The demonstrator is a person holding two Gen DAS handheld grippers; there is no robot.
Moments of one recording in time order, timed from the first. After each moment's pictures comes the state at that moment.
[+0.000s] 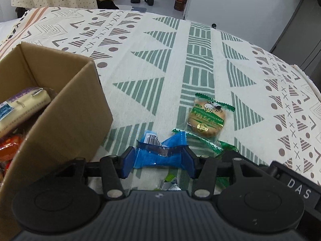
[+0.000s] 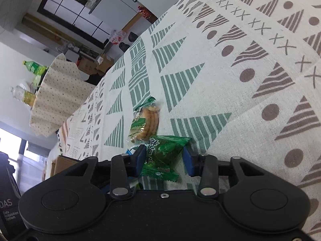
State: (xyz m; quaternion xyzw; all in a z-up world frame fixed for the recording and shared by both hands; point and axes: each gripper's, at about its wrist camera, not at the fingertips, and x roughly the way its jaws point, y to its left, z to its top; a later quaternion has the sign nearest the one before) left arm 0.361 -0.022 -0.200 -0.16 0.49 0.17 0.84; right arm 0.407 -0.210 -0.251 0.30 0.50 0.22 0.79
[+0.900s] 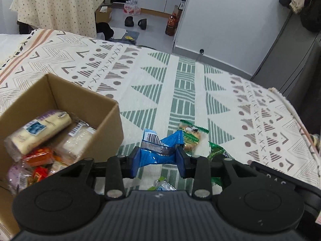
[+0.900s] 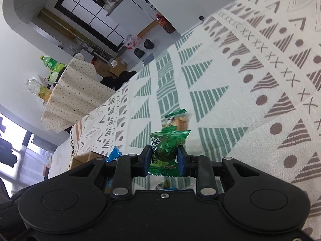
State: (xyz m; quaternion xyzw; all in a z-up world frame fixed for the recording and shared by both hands) left arm 0.317 -0.021 -0.126 -0.18 0.42 0.15 0.88; right arm 0.390 -0.208 -0.191 0.28 0.46 0.24 0.81
